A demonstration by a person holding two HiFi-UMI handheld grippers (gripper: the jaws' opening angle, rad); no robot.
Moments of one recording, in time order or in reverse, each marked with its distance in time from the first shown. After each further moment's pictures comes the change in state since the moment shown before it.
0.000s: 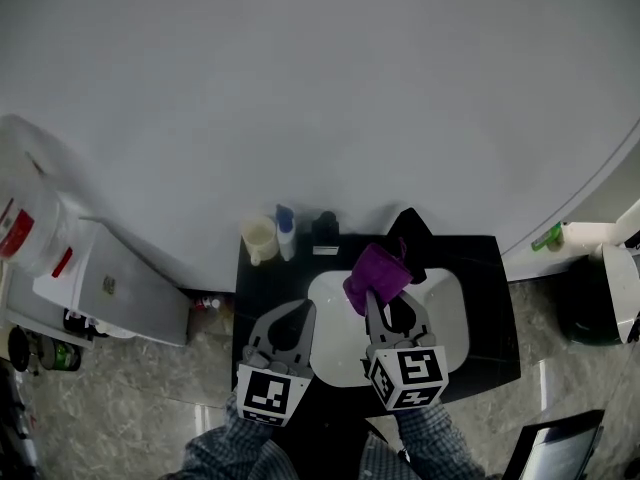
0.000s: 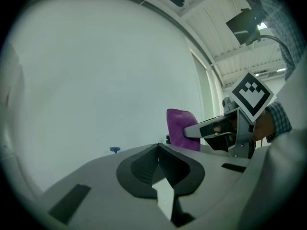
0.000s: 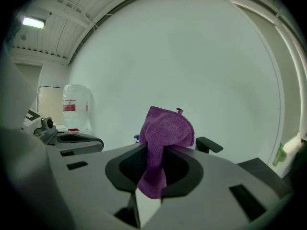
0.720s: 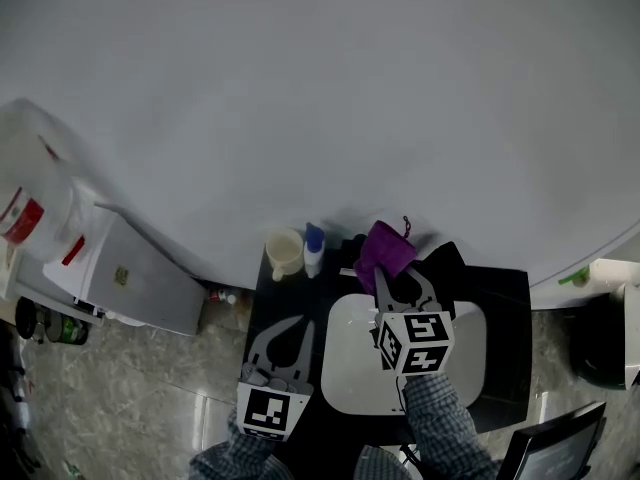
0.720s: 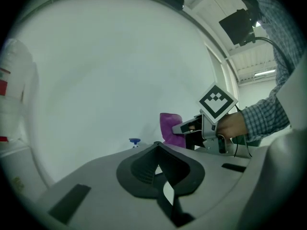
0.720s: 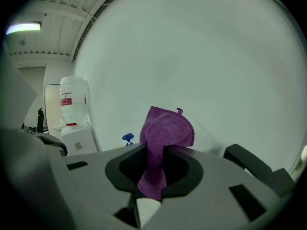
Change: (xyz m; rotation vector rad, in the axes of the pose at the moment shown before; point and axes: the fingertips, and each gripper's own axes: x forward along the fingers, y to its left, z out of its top) left arm 0.013 0.055 -0.028 -0.053 0.061 0.159; right arm 0.136 -0.010 -0.003 -0.029 0.110 0.127
